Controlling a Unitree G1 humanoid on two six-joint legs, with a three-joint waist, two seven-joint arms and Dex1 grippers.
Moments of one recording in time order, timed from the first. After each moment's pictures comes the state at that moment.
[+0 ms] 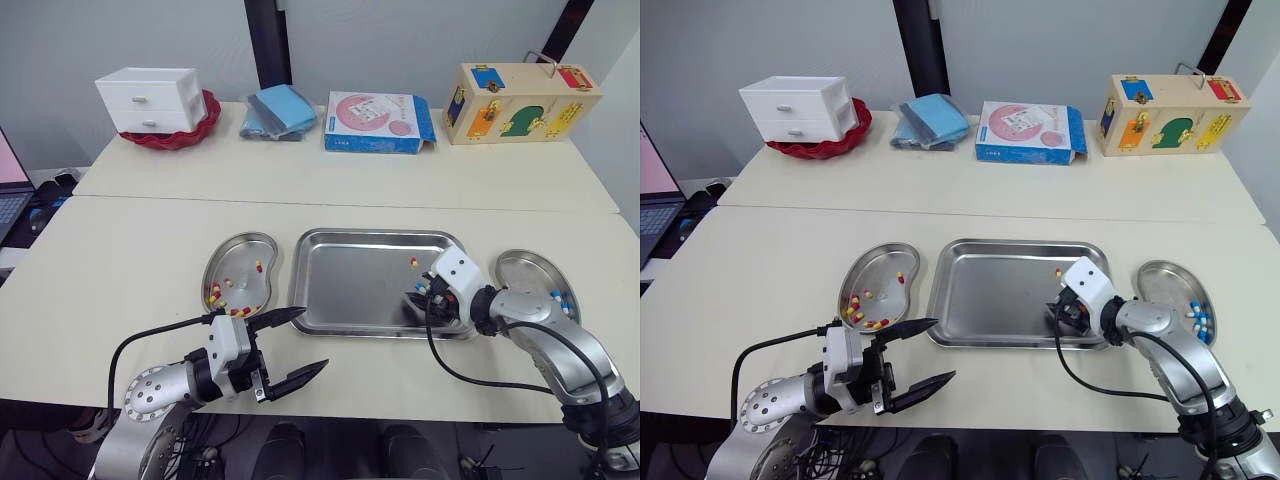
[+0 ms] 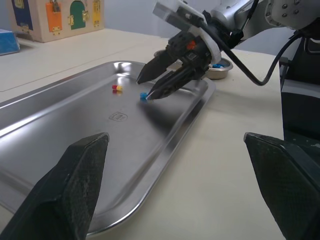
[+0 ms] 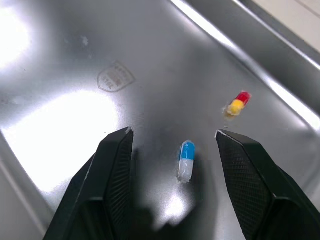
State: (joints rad) left arm 0.21 0.53 0.00 -0.39 -0.47 0.02 -1.01; right arm -0.28 -0.66 0.20 -0.38 0.19 0.81 0.57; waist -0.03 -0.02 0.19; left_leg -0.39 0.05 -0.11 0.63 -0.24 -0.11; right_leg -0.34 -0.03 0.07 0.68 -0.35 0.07
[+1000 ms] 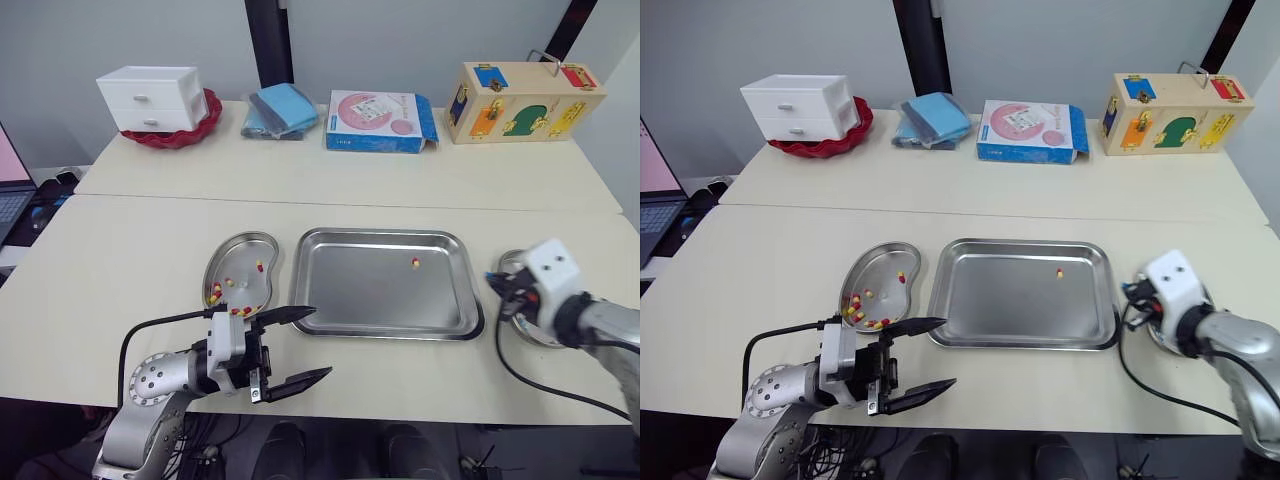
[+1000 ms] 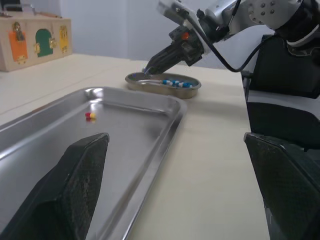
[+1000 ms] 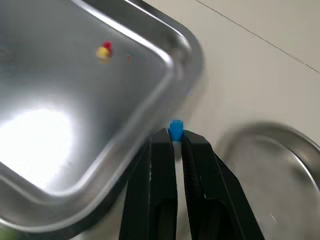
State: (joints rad) left arm 0.12 0.52 -0.01 -0.32 -0.54 -0.03 -1.19; right arm 0.00 -0.74 -0.34 -0.62 0.27 0.98 0.59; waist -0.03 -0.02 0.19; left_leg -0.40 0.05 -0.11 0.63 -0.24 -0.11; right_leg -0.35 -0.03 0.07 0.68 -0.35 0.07
